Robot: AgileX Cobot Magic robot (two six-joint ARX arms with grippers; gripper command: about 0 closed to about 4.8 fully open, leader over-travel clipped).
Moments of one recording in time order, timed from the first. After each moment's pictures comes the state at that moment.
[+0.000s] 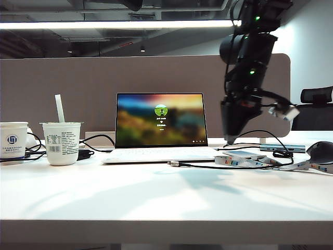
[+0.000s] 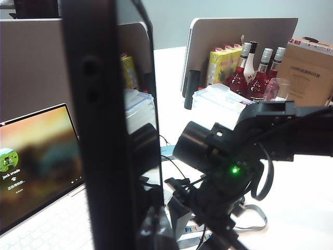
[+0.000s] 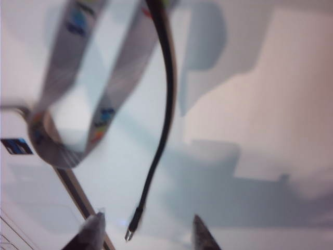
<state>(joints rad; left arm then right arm) -0.43 1.22 1.16 0.02 0.43 -0.08 0.33 2.10 1.85 -1.06 -0.20 1.98</state>
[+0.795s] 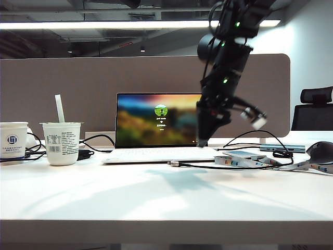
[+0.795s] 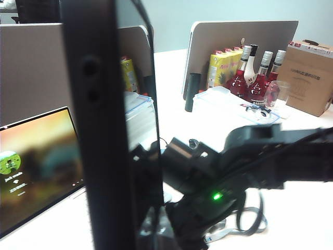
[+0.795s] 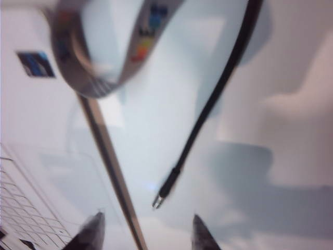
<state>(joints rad) -0.43 1.21 1.16 0.02 0.43 -0.08 0.42 2.15 1.85 -0.87 -0.18 2.03</state>
